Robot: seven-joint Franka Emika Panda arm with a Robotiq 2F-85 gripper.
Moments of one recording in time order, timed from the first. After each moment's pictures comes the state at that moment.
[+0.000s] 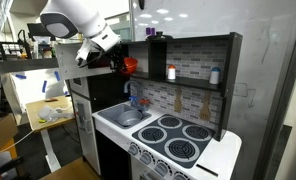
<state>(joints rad) 0.14 -0.07 -0.03 -2.41 1.22 3.07 -0.03</state>
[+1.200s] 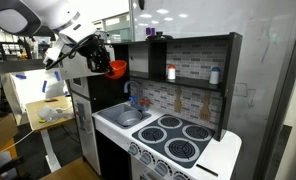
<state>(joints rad) 0.04 -0.40 -0.01 -2.76 0.95 3.04 0.04</state>
